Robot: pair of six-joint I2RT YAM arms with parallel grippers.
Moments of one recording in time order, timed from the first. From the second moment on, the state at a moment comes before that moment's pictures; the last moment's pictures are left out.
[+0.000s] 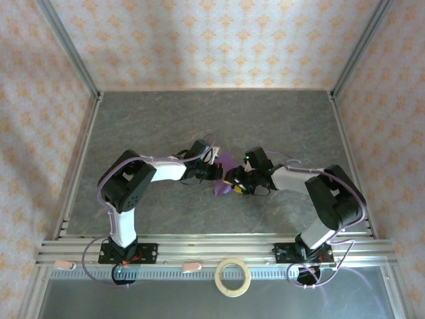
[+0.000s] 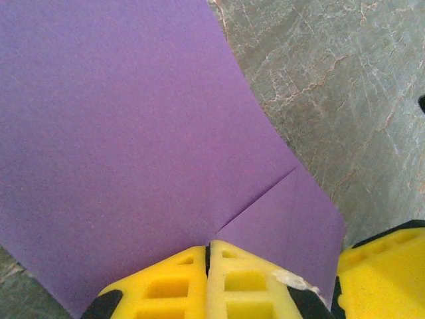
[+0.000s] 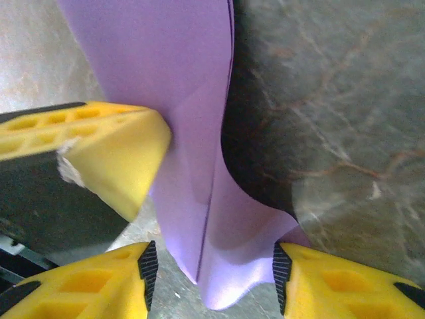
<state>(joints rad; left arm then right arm) -0.60 1.90 0.98 0.00 0.37 -0.50 0.54 1.61 0.70 -0.05 -0.50 1.05</state>
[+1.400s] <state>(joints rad) -0.60 1.73 0.92 0.02 0.40 -0.55 0.46 1.57 0.71 0.13 -0.41 0.85</state>
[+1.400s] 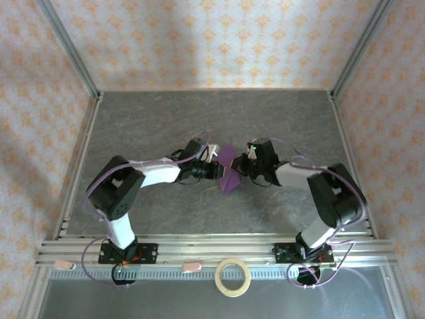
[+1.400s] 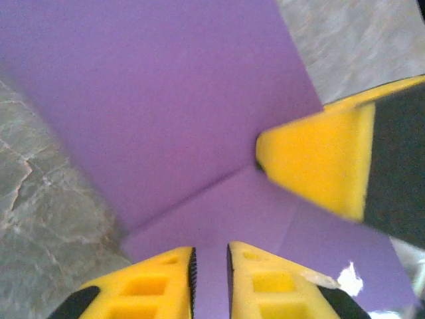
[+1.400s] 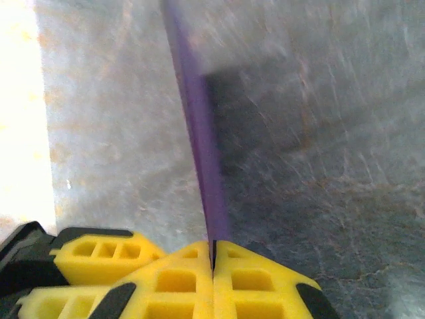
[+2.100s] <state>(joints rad) -0.24 1.01 0.48 -0.05 0.05 -0.81 0.82 1.61 1.07 -0.72 0.86 0.72</state>
